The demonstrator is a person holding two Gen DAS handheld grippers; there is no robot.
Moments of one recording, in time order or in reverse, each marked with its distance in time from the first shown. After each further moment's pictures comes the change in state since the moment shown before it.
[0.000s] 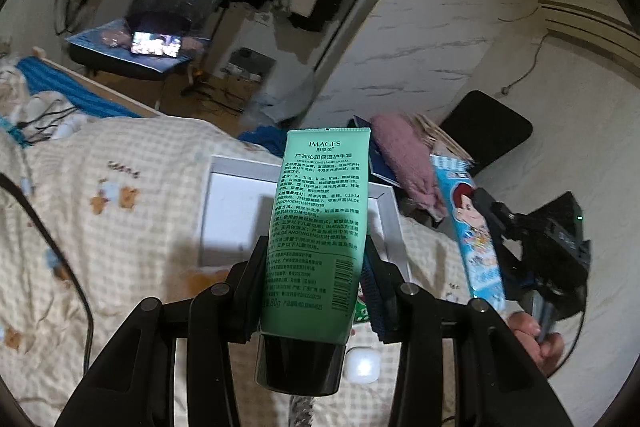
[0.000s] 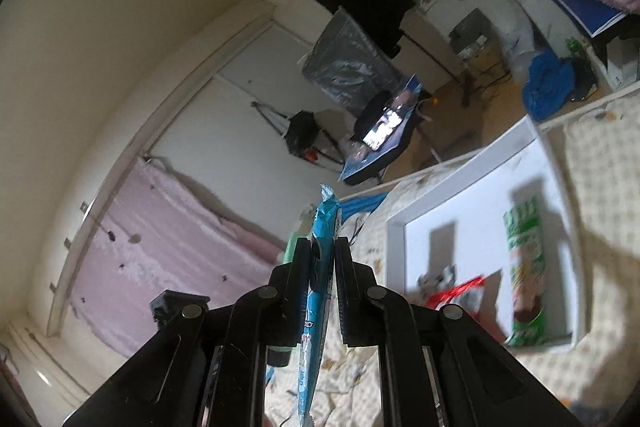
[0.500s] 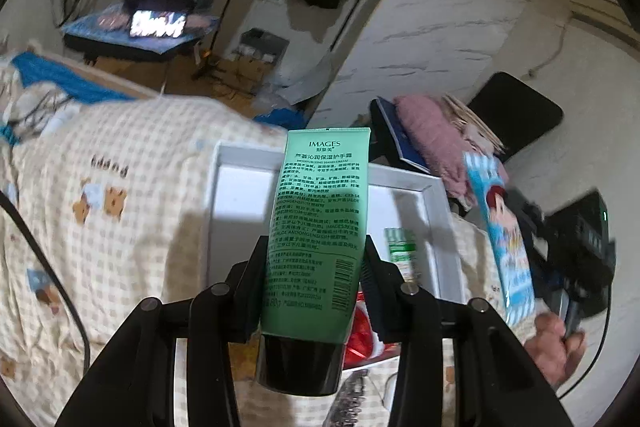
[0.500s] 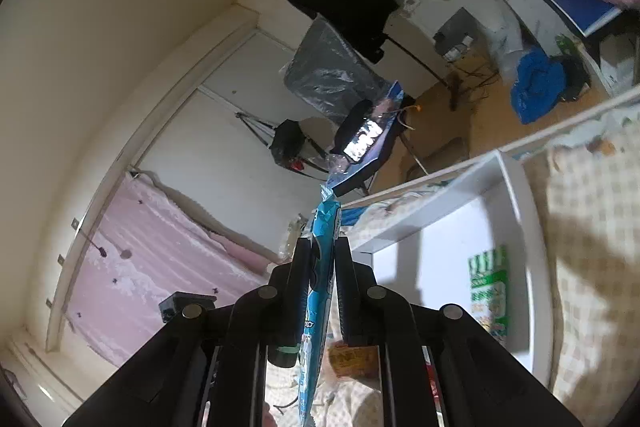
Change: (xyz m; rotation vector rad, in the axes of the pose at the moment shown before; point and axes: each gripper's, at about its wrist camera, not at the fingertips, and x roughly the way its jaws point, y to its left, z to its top) left arm 0.068 0.028 0.001 -0.015 0.069 0.063; right arm 0.015 -0.048 0.020 0.029 0.003 -0.032
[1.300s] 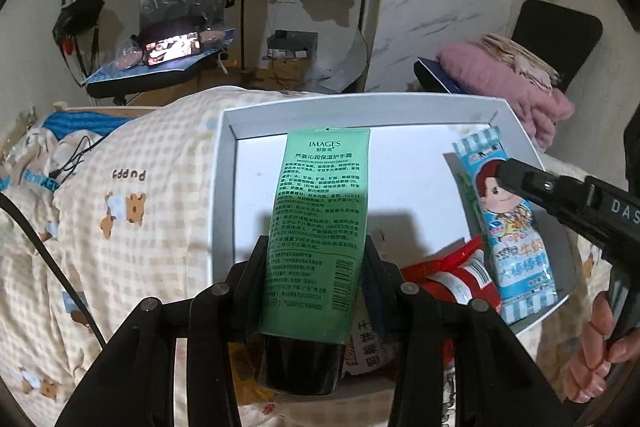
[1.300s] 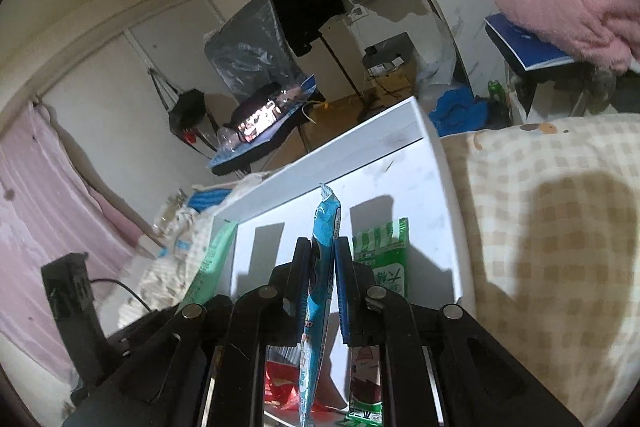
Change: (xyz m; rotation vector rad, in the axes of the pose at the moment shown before) left arm 0.055 -0.031 -0.041 0.259 0.011 0.300; right arm 0.043 -0.013 -0.042 -0.251 0.006 -0.458
